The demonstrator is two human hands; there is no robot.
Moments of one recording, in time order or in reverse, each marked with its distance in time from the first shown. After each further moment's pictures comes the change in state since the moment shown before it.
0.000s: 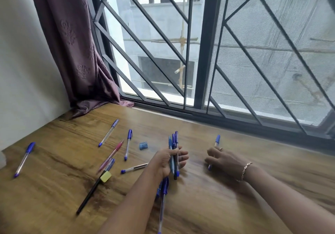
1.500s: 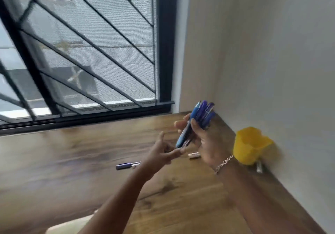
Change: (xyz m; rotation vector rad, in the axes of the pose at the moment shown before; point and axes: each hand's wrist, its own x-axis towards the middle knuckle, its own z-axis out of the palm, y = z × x) left_hand -0.111 -0.209 0.344 0.849 -0.631 0.316; right_hand -0.306 -0.048 -0.267 1.454 1.108 1.231
